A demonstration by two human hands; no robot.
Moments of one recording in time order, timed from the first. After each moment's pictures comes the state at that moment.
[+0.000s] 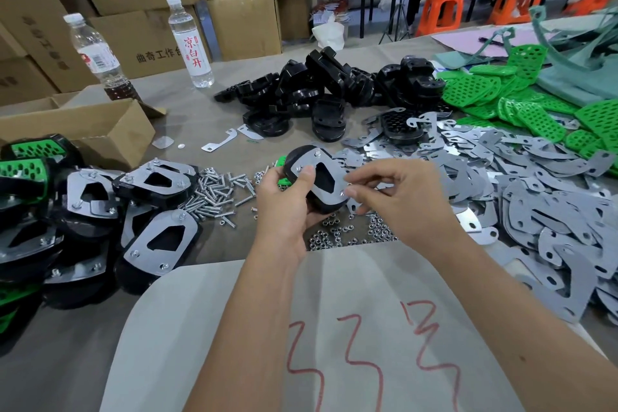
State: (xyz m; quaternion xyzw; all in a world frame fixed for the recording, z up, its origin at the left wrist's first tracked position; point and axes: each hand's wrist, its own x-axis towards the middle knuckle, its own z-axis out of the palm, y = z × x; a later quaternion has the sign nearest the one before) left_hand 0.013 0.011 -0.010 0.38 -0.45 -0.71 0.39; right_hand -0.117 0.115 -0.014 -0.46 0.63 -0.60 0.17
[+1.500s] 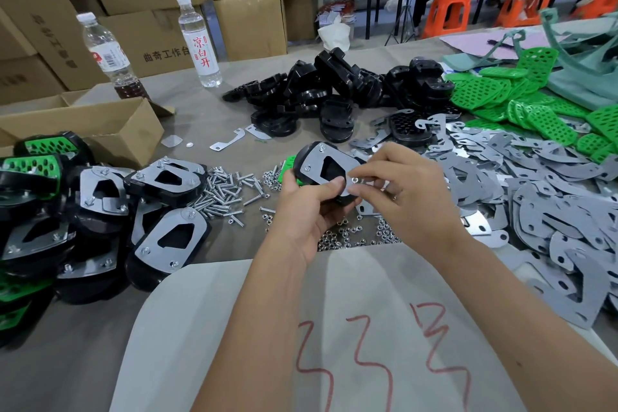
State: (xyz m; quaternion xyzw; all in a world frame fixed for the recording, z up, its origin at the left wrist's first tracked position) left_hand 0.014 0.013 -0.007 0.29 -0.41 -0.80 0.32; right_hand -0.119 0.111 -0.011 -0.60 0.64 -0.48 -0.08
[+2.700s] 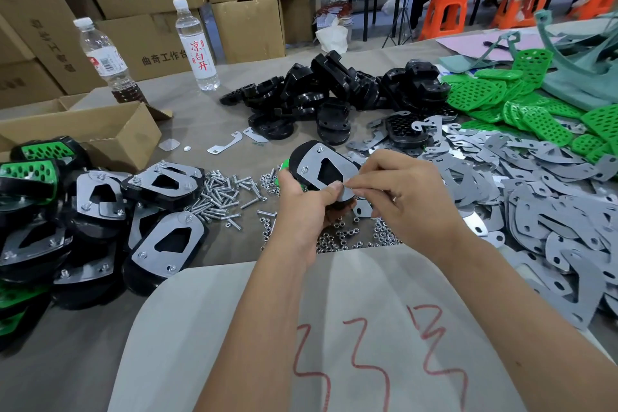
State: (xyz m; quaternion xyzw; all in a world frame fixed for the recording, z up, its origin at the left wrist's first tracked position) left_hand 0.006 0.012 -0.018 0.30 -0.48 -0.75 0.35; right_hand -0.124 0.118 -0.004 -0.65 0.62 -0.43 -0.07
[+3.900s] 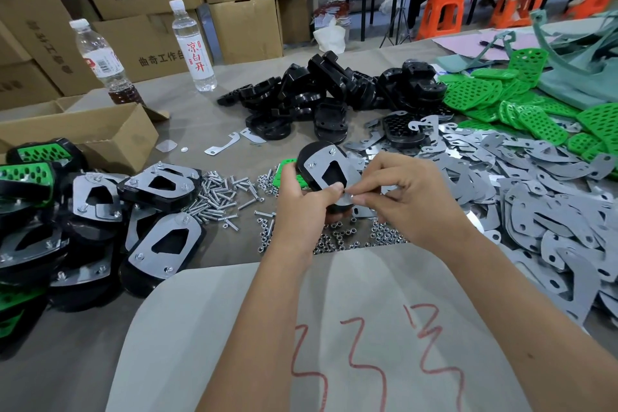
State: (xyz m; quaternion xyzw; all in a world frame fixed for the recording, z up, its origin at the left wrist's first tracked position) left_hand 0.007 0.015 -0.020 0.31 -0.57 -0.67 0.36; right_hand -0.133 0.118 -0.011 -0.59 0.61 -0.52 0.09
